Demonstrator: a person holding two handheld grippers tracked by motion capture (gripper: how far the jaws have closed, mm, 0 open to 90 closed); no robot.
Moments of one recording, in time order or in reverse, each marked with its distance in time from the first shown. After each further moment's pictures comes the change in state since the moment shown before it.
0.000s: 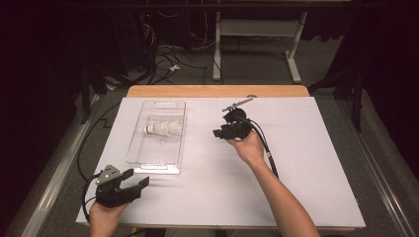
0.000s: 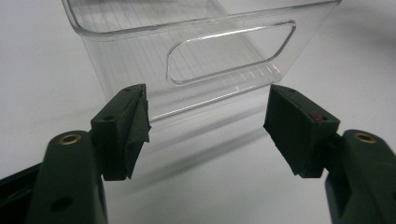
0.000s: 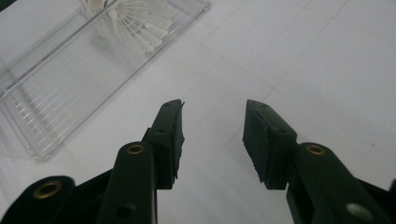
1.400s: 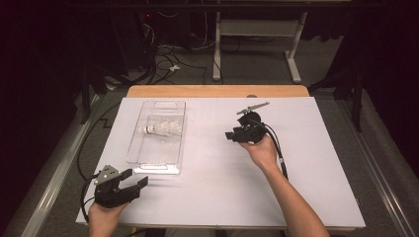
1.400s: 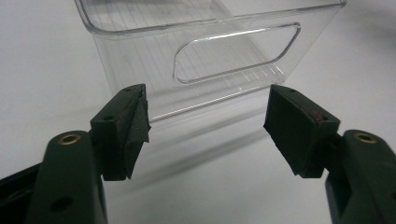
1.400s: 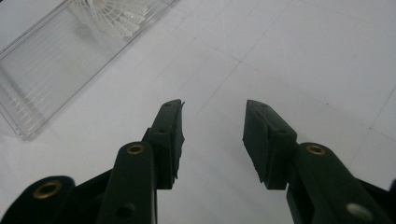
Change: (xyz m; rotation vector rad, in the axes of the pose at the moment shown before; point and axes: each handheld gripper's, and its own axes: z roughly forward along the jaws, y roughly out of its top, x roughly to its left) left arm 0.002 -0.001 -0.002 -0.007 0.009 -0.012; right arm -0.021 -0.025 -0.023 -0.020 -0.023 0.033
